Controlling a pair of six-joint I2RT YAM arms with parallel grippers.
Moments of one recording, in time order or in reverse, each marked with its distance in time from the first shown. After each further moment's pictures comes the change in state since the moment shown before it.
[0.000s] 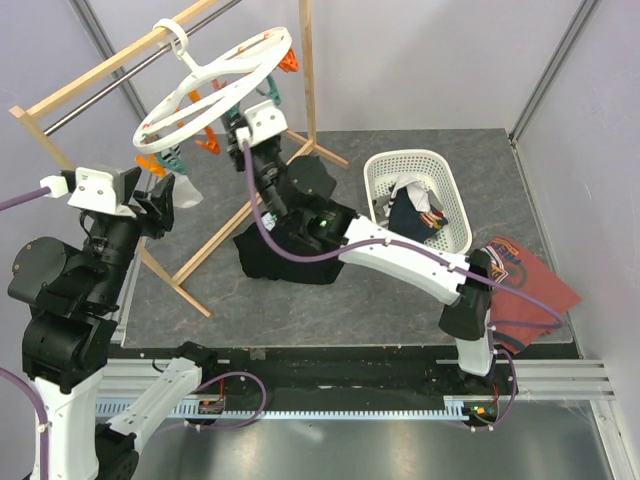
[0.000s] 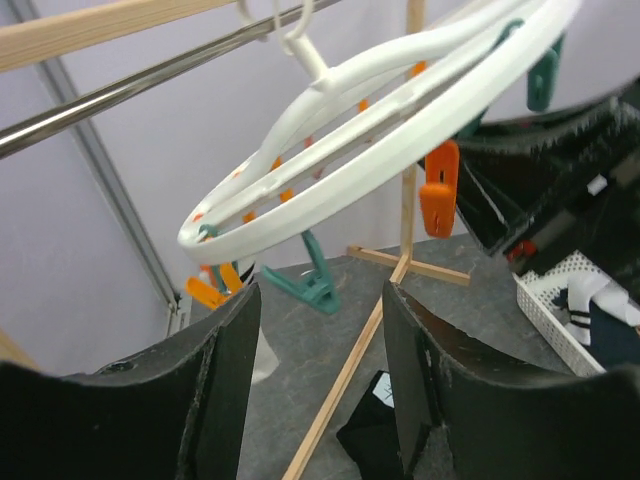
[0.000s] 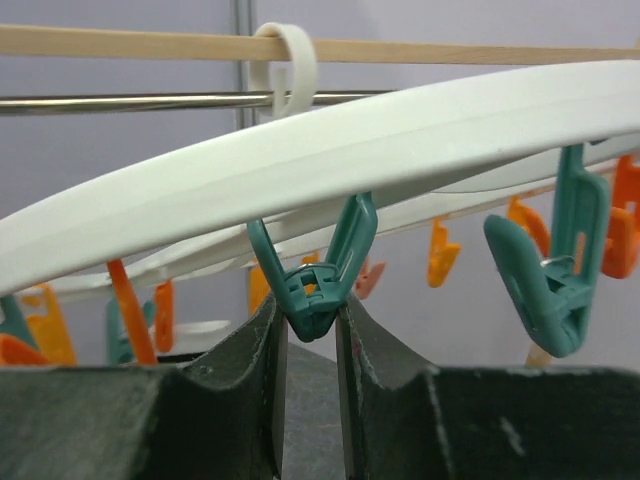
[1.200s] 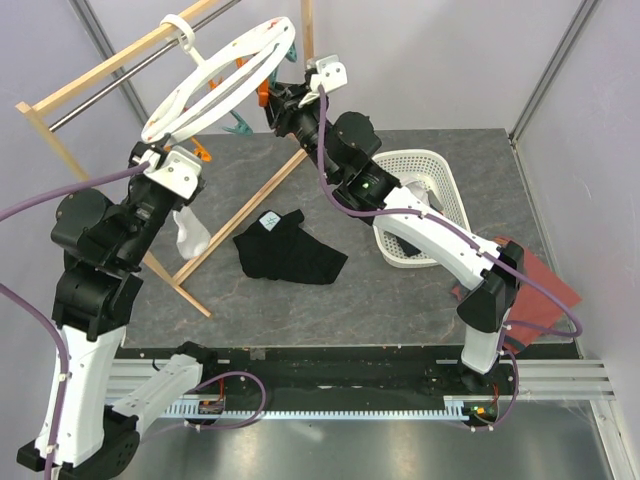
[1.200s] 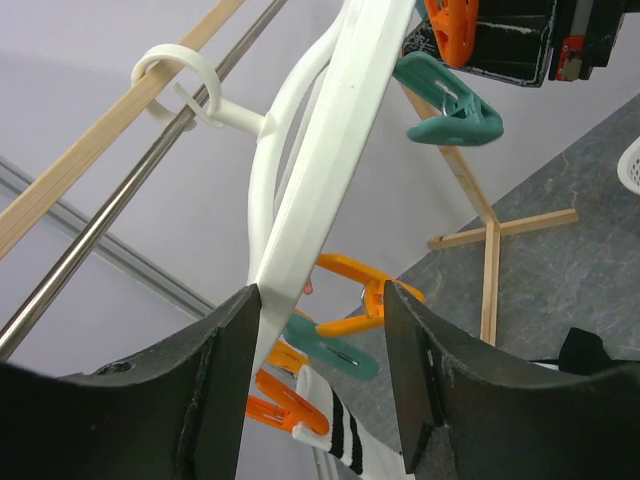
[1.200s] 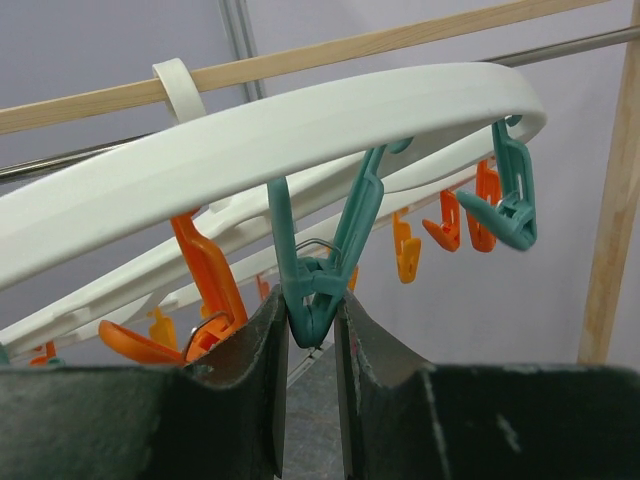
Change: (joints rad) left arm -0.008 0.140 -0.026 0.114 0.193 0.518; right arm -0.257 -0.118 -0.106 -0.090 -0.304 0.404
